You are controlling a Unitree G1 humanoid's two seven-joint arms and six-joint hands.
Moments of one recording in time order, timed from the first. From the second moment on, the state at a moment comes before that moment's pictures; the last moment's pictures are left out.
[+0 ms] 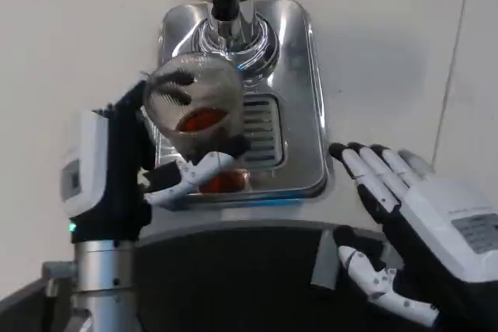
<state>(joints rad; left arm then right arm) -0.22 0.24 -0.09 0.16 0.55 -0.39 0.58 0.24 -0.38 0.05 -0.71 -0.89 -0.08 0.29</state>
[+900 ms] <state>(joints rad) 0.12 0.30 -0.02 -0.24 0.52 -0.50 0.32 0.42 -0.40 0.03 -0.84 -0.93 -0.30 0.17</state>
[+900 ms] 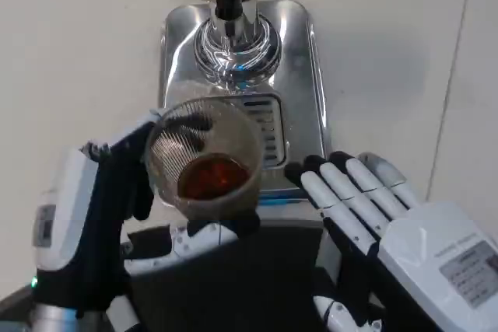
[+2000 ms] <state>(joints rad) 0.23 0.24 -0.02 -0.29 0.52 -0.55 0.24 0.59 -0.32 -0.04 -0.94 -0.93 -0.40 0.16</state>
